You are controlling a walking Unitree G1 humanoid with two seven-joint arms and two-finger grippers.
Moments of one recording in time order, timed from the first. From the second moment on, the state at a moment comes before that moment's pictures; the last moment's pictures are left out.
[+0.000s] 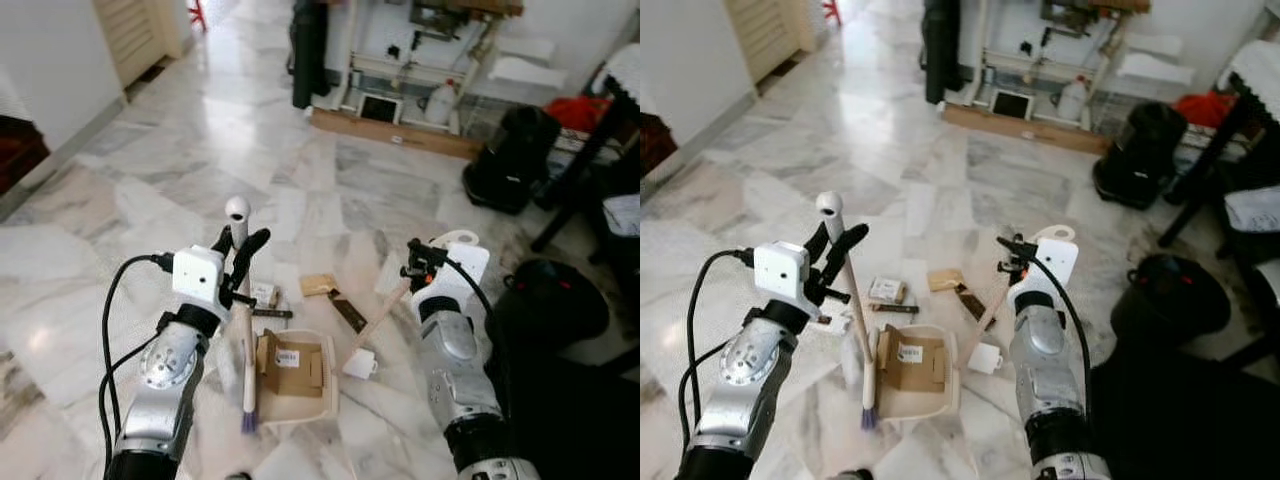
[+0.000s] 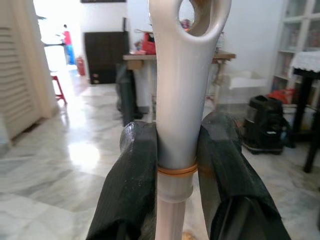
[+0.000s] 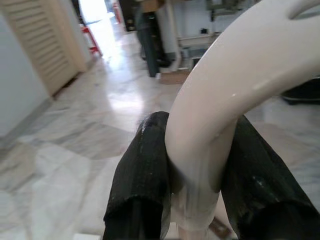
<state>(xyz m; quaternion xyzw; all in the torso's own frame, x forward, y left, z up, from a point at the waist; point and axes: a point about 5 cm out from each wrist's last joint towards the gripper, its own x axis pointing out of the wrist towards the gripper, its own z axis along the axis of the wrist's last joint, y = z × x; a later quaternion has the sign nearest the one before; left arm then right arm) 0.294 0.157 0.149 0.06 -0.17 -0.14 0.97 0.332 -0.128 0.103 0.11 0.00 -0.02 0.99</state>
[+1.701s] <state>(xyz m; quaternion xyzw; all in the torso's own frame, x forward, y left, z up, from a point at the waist) 0.294 0.161 0.134 0.05 -0.13 -0.10 0.99 0.329 -0.131 0.097 0.11 0.01 -0.02 0.99</state>
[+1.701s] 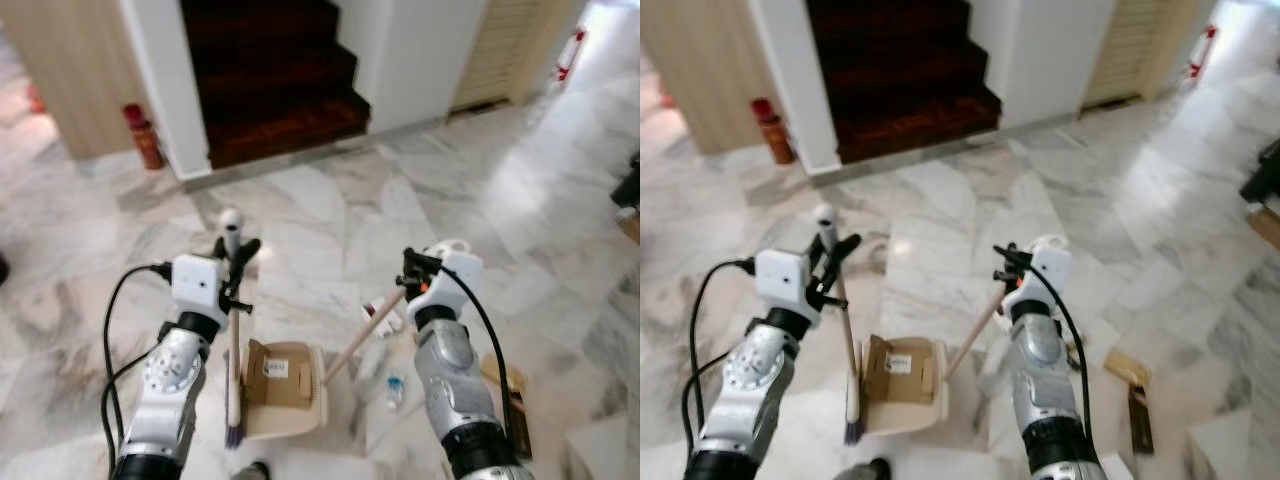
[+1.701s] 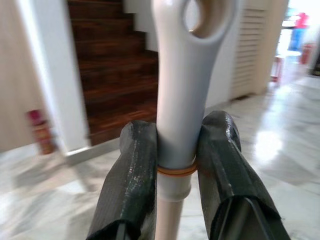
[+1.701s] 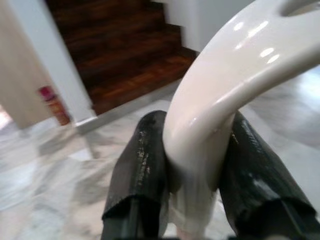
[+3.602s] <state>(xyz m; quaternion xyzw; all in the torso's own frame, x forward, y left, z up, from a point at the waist) 0.294 0.170 0.129 0.05 -0.10 -0.08 0.99 0.328 -0.128 0.093 0.11 0.03 0.00 0.99</state>
